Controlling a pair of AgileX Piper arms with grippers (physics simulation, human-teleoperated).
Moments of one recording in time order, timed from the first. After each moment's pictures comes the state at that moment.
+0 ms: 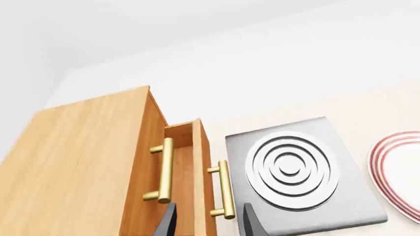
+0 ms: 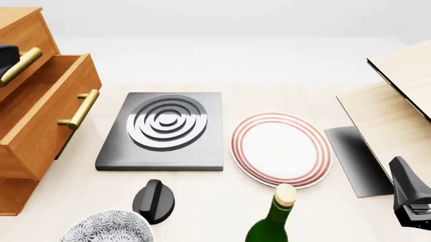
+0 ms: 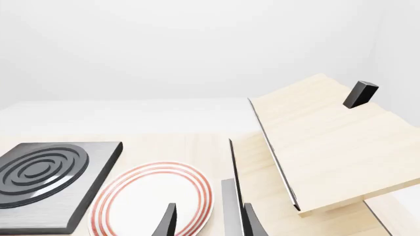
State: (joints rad) left arm -0.01 0.72 -0.90 0.54 0.23; right arm -0.01 0.03 0.00 -0.01 0.01
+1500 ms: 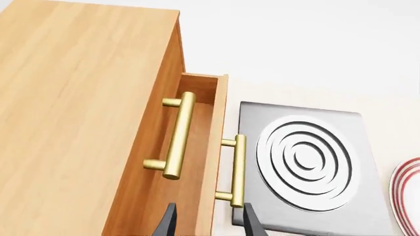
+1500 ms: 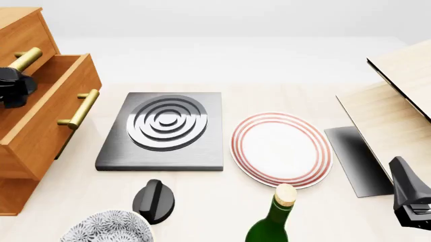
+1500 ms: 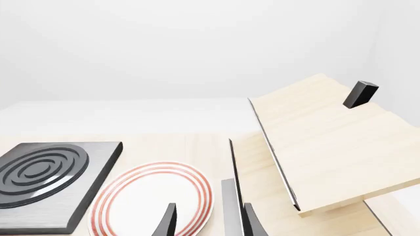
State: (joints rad) left arm 0.13 0.89 -0.80 0.47 0.00; right arm -0.01 0.03 0.00 -0.01 0.01
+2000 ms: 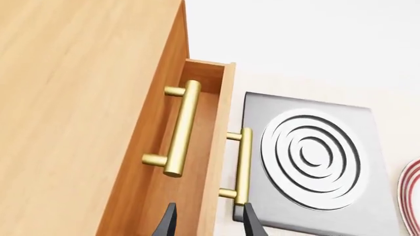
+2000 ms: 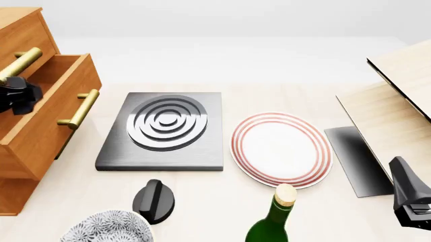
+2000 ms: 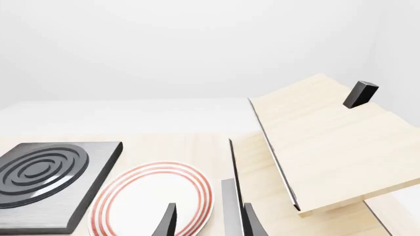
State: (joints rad) left arm 0.15 0.93 -0.76 0.44 -0.02; right arm -0.01 0.03 0.00 -0.01 0.01
